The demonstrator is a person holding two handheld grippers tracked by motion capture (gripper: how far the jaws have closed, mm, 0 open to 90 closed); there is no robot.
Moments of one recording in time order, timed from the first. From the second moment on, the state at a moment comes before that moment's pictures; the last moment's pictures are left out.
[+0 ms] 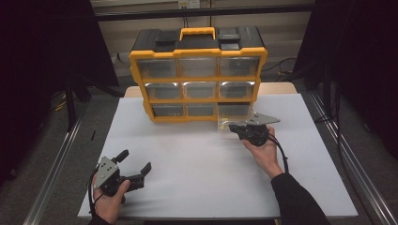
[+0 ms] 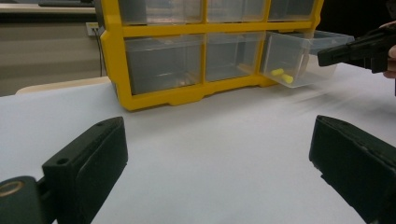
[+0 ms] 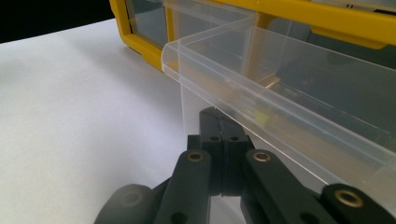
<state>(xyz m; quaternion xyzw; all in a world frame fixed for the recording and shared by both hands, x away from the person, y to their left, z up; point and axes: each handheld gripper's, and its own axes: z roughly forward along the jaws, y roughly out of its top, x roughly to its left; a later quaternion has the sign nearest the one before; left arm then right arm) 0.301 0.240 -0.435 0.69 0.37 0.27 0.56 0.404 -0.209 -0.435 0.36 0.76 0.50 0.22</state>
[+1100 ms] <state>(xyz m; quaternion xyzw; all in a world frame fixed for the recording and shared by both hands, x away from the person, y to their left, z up) 0.301 0.241 -0.434 0.69 0.37 0.27 0.57 0.417 -0.207 -0.435 0.36 0.76 0.50 0.22</state>
